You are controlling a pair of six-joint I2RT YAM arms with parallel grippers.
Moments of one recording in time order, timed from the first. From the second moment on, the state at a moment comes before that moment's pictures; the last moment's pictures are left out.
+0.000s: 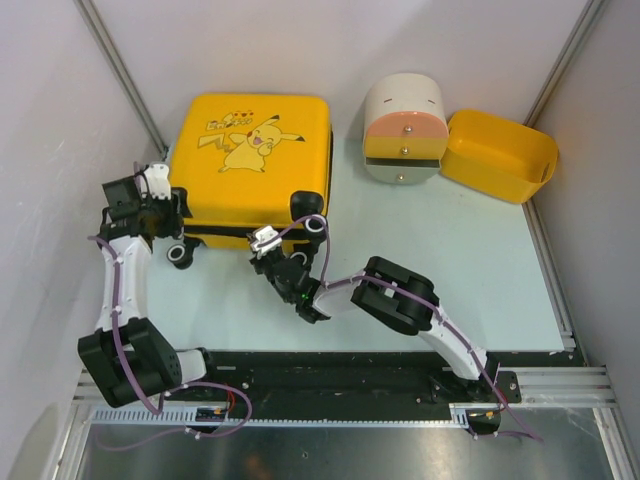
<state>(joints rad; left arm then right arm) 0.34 1.28 1.09 -0.54 0.27 0.31 1.15 2.33 1.37 1.10 0.49 -0.04</state>
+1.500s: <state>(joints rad) 0.33 1.16 0.98 -0.52 0.35 0.15 1.07 1.58 1.28 0.29 0.01 0.04</state>
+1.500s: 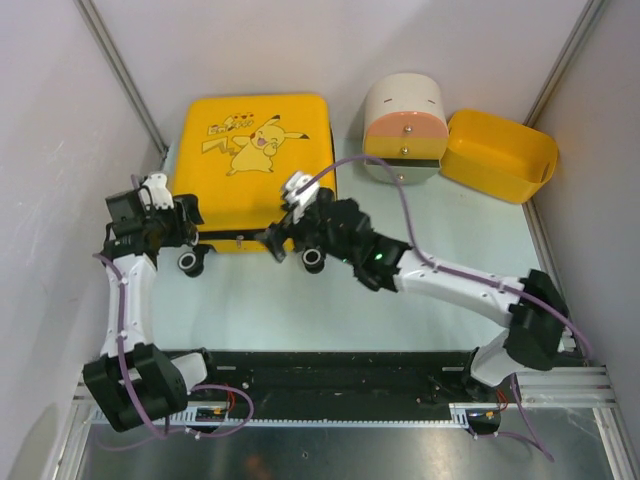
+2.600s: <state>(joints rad) 0.30 0.94 1.13 -0.77 0.41 0.01 0.85 1.72 1.46 -0.40 0.14 0.01</state>
